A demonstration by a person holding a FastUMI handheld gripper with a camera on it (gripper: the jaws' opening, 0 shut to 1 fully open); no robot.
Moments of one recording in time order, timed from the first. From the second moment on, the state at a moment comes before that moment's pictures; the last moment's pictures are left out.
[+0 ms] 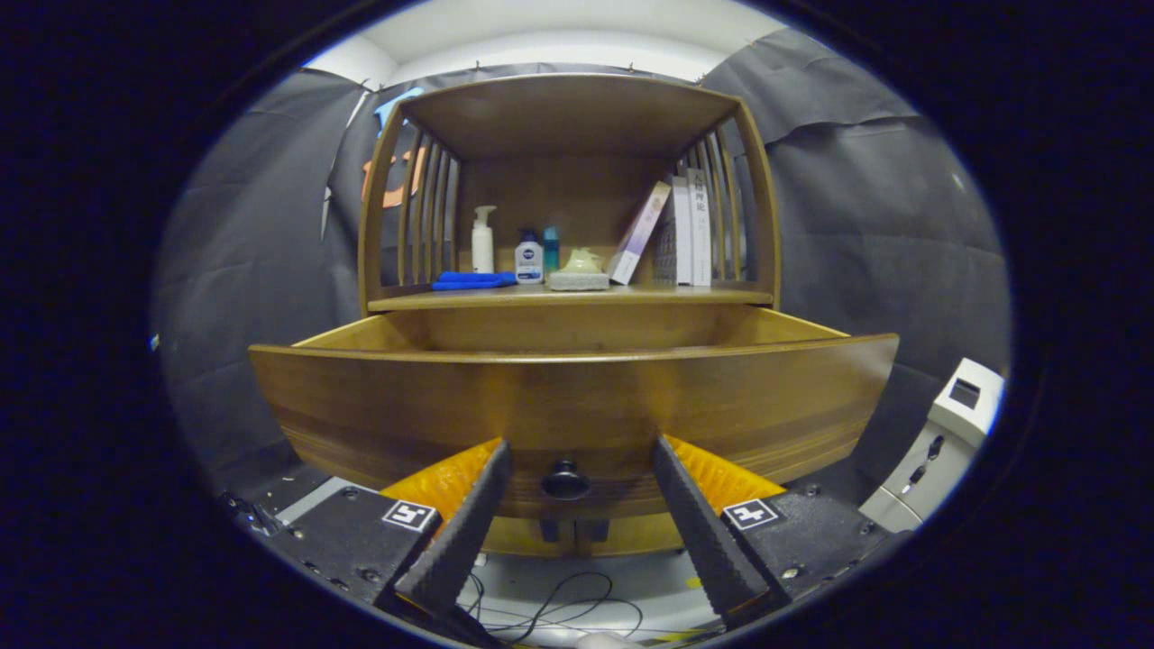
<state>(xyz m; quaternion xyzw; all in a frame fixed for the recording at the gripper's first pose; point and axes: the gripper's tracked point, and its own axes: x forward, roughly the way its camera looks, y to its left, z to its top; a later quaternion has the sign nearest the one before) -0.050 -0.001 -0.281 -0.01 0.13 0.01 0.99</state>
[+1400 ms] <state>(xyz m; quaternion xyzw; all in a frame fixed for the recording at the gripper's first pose) 0.031 0.013 -0.278 -0.01 0.13 0.01 0.99</state>
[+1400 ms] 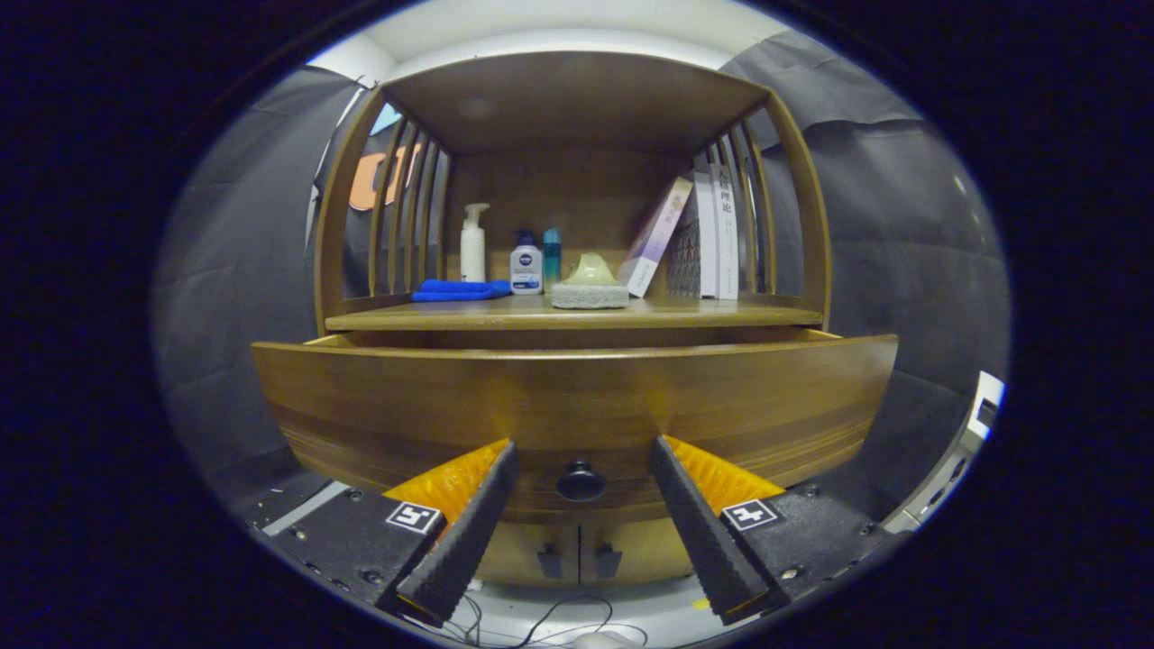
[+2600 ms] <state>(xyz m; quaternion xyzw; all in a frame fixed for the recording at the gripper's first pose) 0.031 0.008 -0.280 0.00 0.15 -0.01 0.99</state>
